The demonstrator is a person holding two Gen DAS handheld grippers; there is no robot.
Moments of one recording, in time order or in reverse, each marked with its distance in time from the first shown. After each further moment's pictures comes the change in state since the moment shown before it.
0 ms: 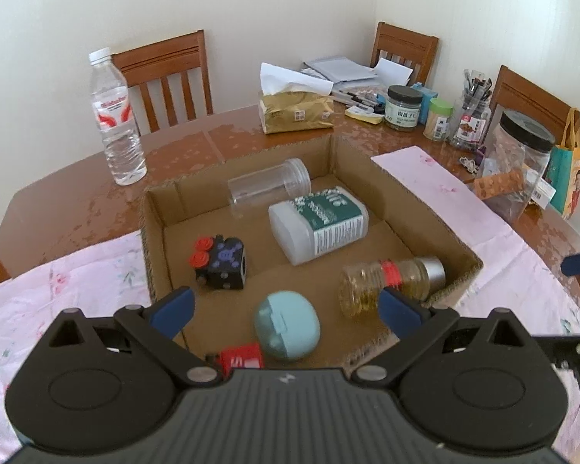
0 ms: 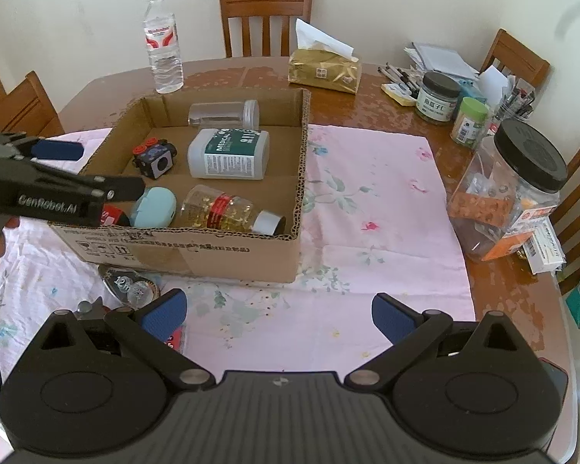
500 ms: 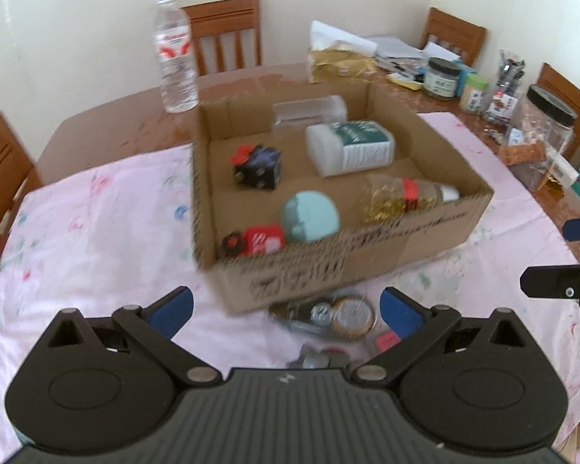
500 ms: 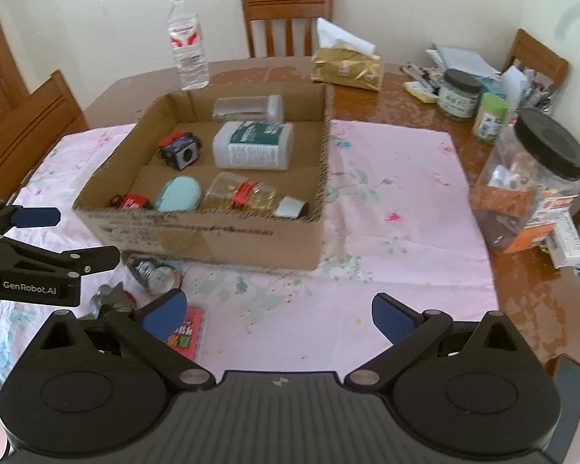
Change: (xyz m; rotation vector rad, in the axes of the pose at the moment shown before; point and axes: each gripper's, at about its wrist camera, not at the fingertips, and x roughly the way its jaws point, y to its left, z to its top) left arm -0.028 -0.004 -0.065 -0.143 0.085 0.117; right arm 0.004 -0.001 -0.018 -0.023 -0.003 0.095
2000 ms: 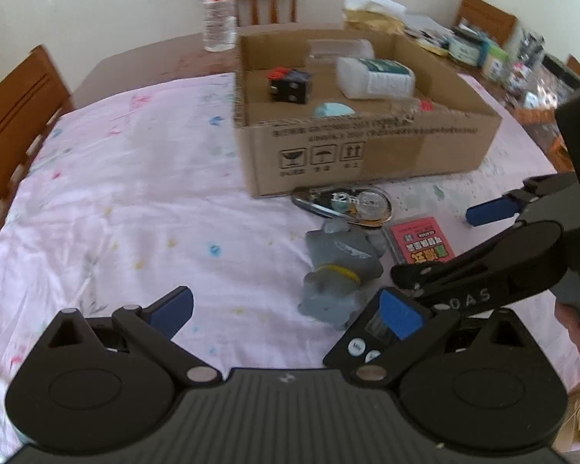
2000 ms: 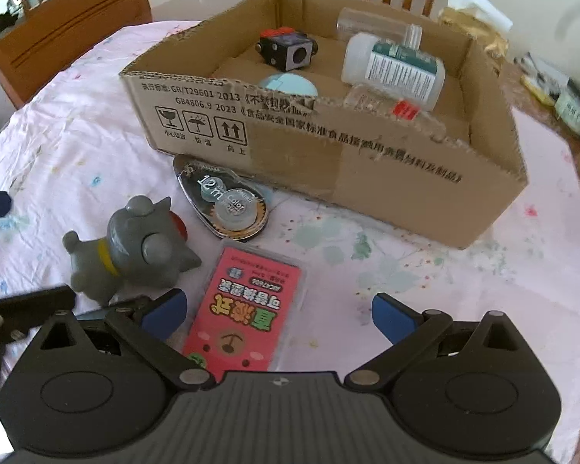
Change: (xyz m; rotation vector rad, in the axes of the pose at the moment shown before) left arm -0.016 0.002 -0.066 -0.065 0.089 0.043; right arm 0.095 0.076 -0.025 -0.241 0.144 0.063
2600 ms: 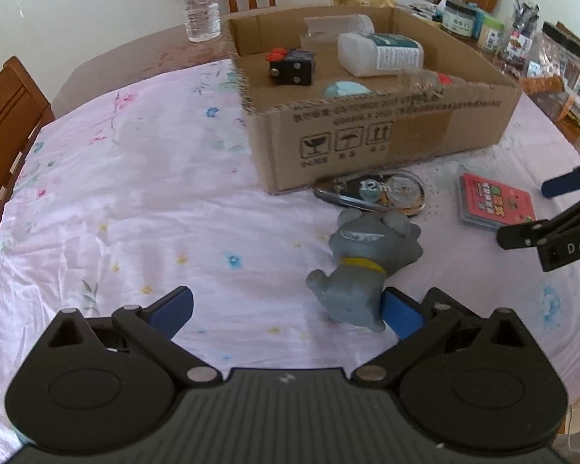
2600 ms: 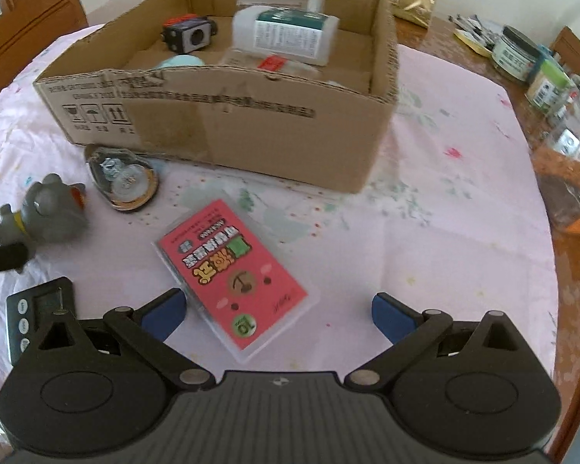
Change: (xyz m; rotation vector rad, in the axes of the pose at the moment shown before) left arm 0.027 0.027 0.005 0.085 0.037 -0.016; right arm -0.012 -0.060 -0.027 0.130 0.027 -0.097
